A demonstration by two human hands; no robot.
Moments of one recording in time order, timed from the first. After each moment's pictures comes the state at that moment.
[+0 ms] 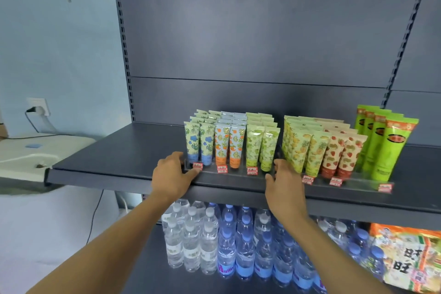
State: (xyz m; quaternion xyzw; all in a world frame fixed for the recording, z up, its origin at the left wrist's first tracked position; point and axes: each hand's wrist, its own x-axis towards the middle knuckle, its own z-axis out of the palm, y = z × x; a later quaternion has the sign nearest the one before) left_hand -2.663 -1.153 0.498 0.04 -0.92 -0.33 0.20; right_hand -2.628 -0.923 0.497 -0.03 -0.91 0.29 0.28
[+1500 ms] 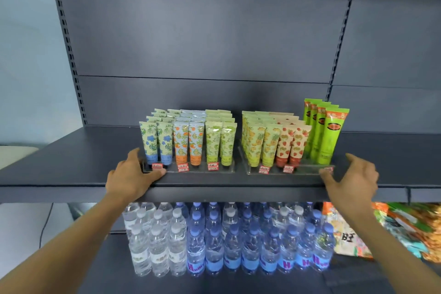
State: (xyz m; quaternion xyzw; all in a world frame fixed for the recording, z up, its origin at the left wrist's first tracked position) left_hand -2.682 -1.156 0.495 0.06 -0.94 -0.30 0.16; right_hand -2.576 -0.751 0.501 -0.24 -0.86 0.26 0.37
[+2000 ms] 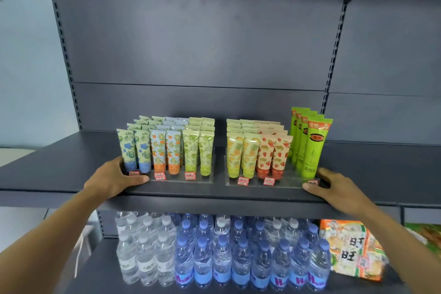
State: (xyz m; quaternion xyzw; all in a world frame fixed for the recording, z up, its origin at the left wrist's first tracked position) left_hand -2.696 -1.153 0.505 0.06 -0.93 -0.36 0.10; right_hand -2.608 -0.672 0.514 -0.03 -0.95 0.28 0.11
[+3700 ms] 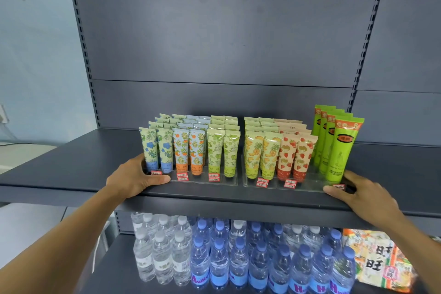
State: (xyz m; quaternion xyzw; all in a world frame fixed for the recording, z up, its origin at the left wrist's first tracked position) left_hand -2.707 -1.161 0.502 0.00 -0.94 -0.34 0.09; right_hand -2.618 -0.691 0.509 -0.09 -0.97 0.17 0.18
